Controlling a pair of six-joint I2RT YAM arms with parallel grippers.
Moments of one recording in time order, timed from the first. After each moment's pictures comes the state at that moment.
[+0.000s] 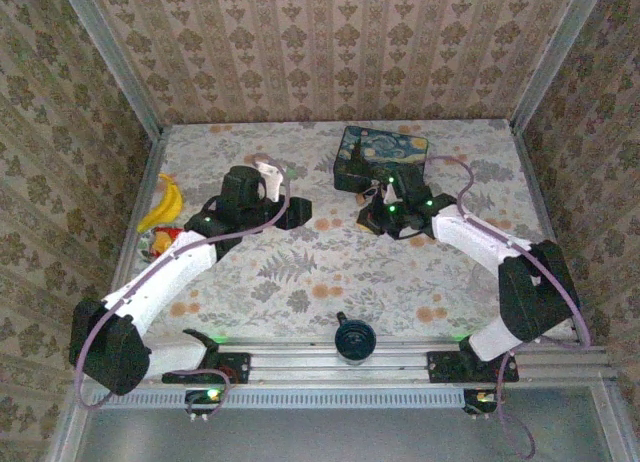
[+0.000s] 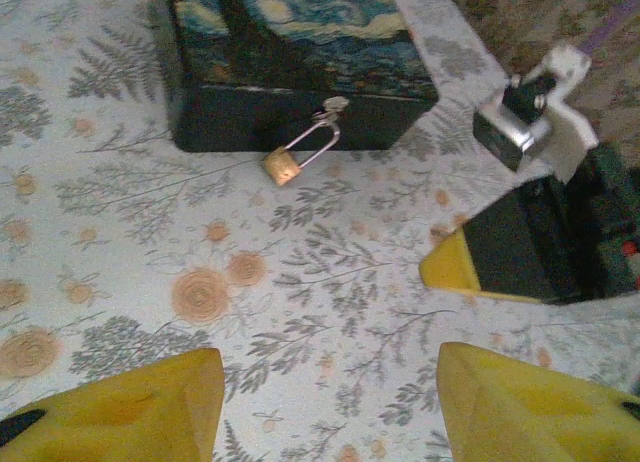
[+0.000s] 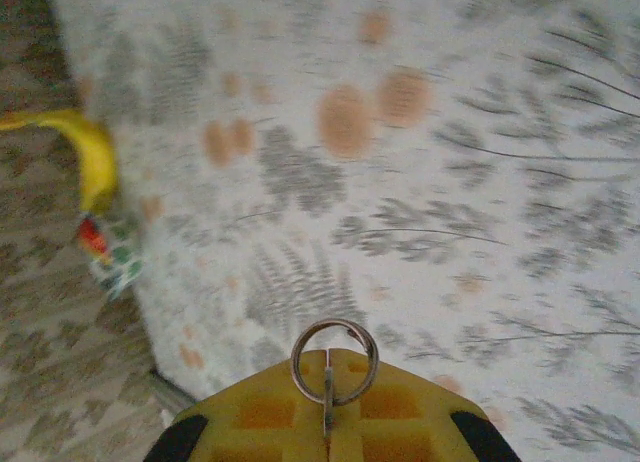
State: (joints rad) left arm -0.56 1.24 0.95 -0.28 0.32 -0.32; right arm 0.41 1.55 1.00 -0.37 -0.44 0.95
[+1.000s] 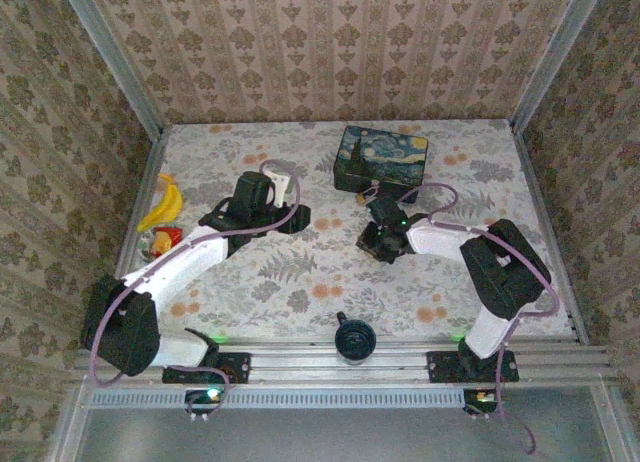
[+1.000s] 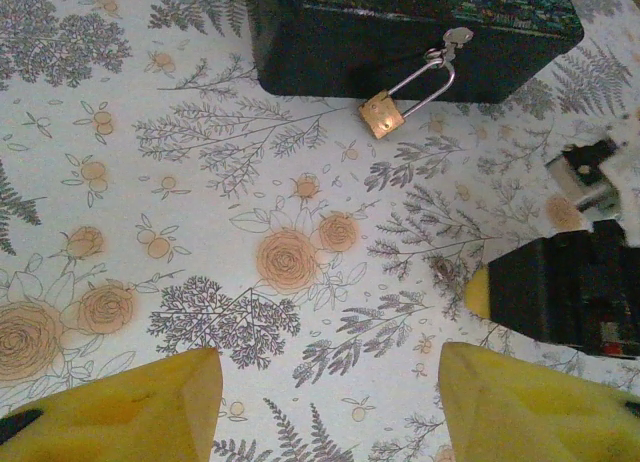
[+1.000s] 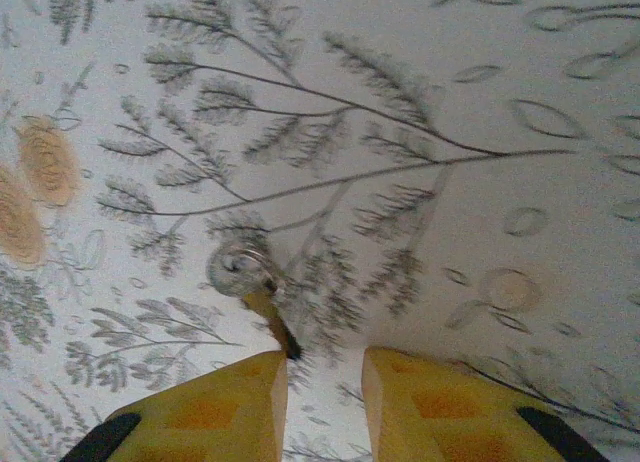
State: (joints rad) left arm -0.56 1.35 0.91 -0.25 0.22 -0.28; right arm 0.52 1.71 0.89 -0.28 -0.10 1.10
